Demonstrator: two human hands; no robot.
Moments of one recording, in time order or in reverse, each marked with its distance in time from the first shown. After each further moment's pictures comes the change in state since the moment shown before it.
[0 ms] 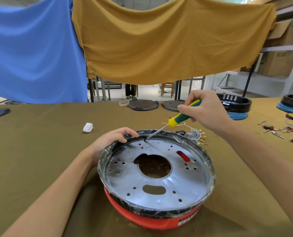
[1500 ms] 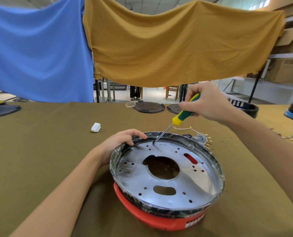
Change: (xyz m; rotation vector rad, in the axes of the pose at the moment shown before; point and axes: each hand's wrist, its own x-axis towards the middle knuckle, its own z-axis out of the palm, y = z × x) left_hand -0.006 0.004 0.006 0.097 0.063 0.000; right_hand 0.027 -0.030 0.000 -0.124 -0.130 -0.092
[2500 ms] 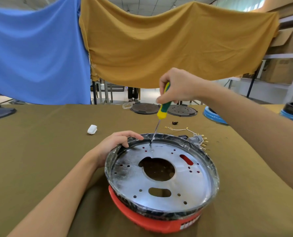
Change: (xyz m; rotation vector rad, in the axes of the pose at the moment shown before) left_hand 0.001 0.002 0.000 0.101 0.034 0.070; right_hand 0.055 -0.041 0.004 -0.239 -0.343 -0.048
